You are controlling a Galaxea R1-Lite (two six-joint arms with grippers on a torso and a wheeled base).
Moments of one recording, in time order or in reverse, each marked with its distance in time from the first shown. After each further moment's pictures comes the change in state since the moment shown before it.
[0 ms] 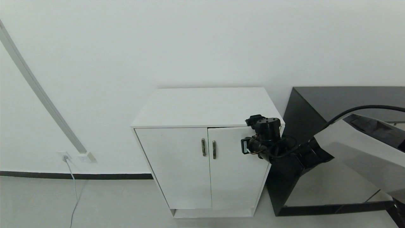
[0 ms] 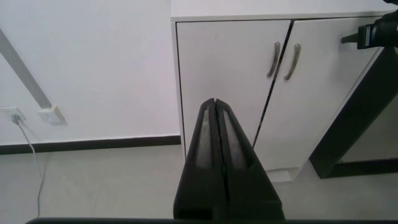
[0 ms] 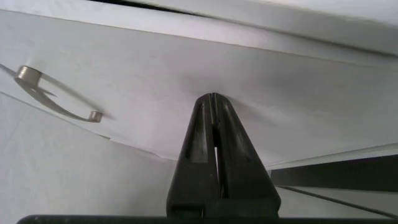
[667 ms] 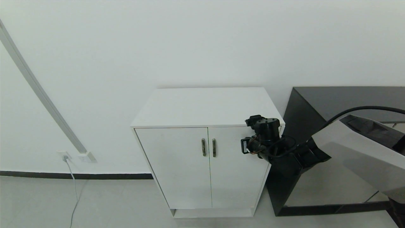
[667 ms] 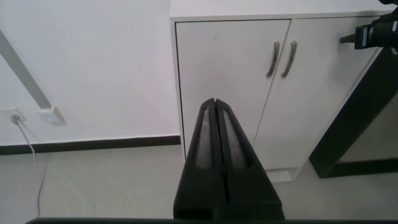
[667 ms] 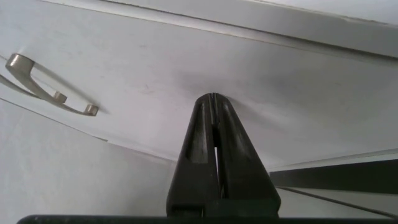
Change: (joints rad) left arm 0.000 0.000 0.000 0.000 0.000 0.000; right arm -0.006 0.019 -0.020 0.000 0.000 -0.001
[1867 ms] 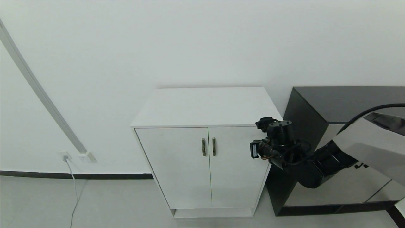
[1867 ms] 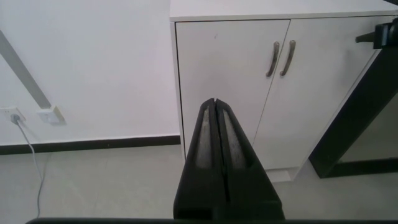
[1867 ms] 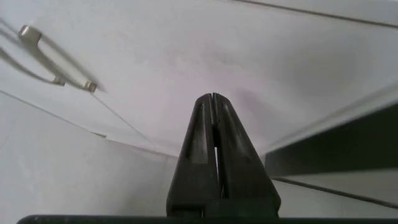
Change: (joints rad) left arm 0.000 0.000 0.000 0.000 0.000 0.000; right arm -0.005 -0.140 0.245 -0.104 -0.017 0.003
